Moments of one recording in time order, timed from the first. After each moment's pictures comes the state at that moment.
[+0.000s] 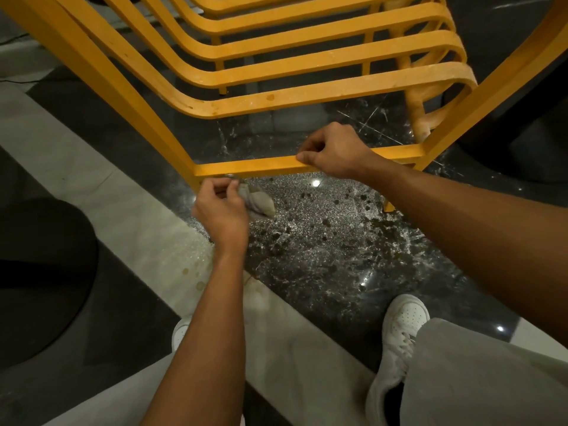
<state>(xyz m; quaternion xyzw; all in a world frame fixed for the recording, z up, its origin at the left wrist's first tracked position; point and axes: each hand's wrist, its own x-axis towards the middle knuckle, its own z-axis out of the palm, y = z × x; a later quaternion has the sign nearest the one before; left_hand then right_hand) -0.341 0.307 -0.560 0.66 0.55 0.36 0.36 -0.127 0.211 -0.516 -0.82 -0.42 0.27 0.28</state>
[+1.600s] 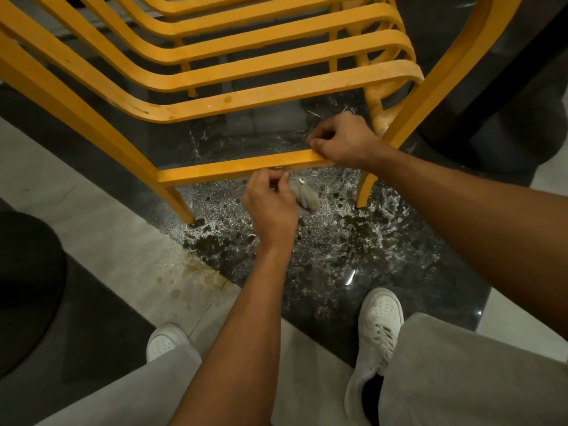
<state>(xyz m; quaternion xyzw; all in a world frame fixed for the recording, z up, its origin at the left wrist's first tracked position) -0.255 0.213 -0.567 0.74 0.43 0.34 0.39 -0.085 0.156 -0.493 -0.87 -0.34 0.24 0.27</state>
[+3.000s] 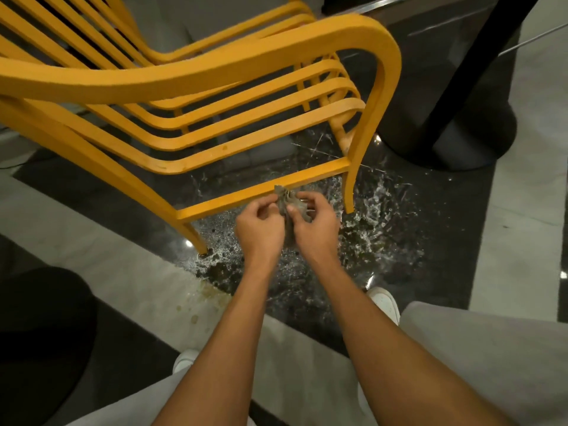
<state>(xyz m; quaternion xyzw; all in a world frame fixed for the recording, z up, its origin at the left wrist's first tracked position) -0.281 0.188 -0.474 0.63 0.49 0.20 0.56 -0.238 0.108 -0.490 -0.79 -0.05 0.14 0.60</state>
